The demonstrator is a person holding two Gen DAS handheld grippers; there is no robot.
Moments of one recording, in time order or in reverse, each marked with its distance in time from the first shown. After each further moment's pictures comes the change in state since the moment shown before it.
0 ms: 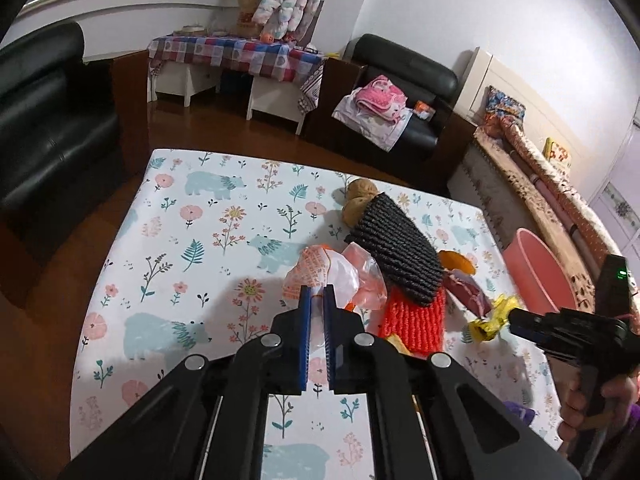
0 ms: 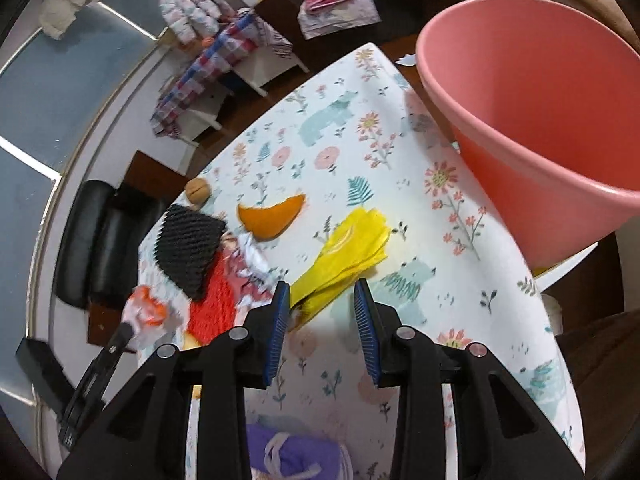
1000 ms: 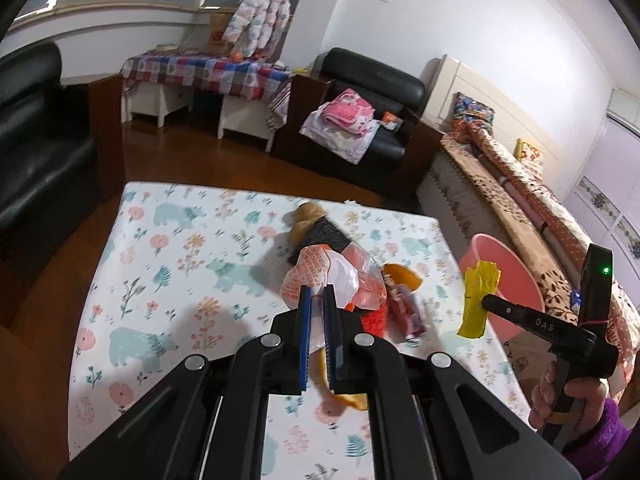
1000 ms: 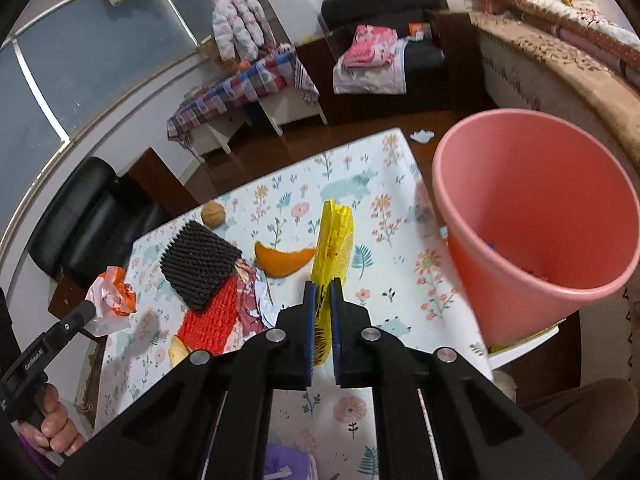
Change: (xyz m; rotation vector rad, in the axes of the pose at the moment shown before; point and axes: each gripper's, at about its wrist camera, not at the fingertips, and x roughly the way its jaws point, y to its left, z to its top) left arm -0.033 -0.038 0.011 0.062 -0.053 -0.087; right arm -0.051 0.020 -0.003 -0.250 -0.213 -0.054
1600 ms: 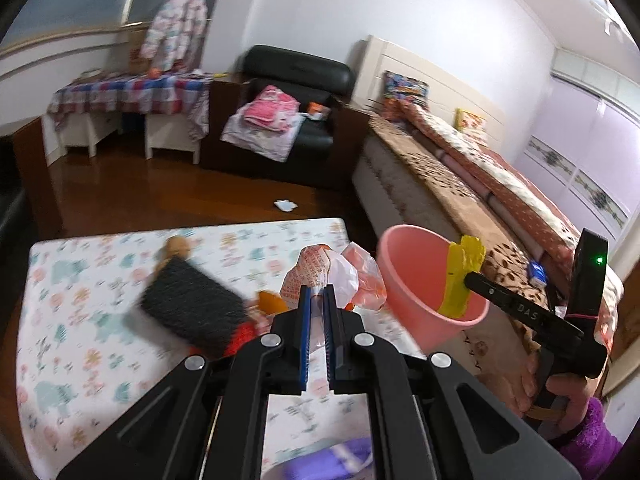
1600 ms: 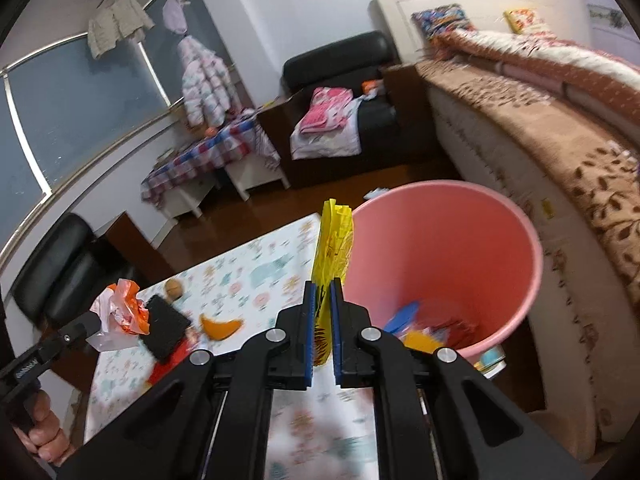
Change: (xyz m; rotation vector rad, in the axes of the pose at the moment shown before) left arm 0.032 -0.125 0.026 0.177 0.031 -0.178; right arm -0.071 -0.070 0.027 0.060 -0.226 -0.116
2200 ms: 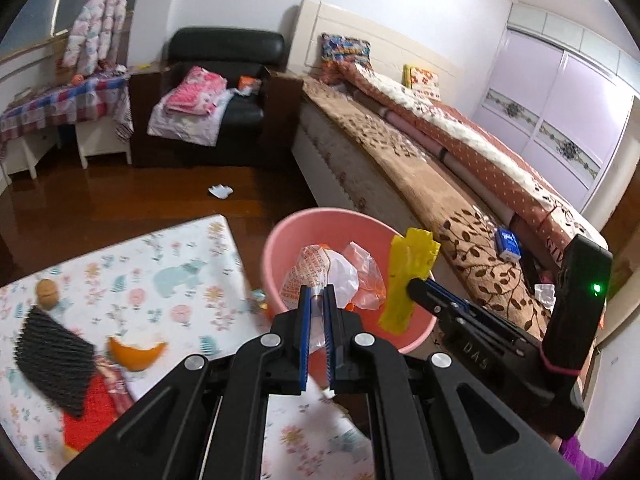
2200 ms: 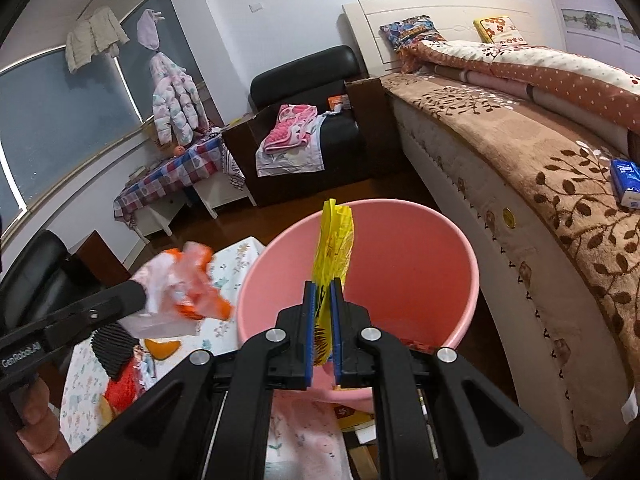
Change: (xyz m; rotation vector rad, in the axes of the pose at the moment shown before) left arm 0.112 -0.126 0.028 0.125 0.130 -0.134; right arm 0.011 -0.059 0.006 0.031 -0.049 -0.085
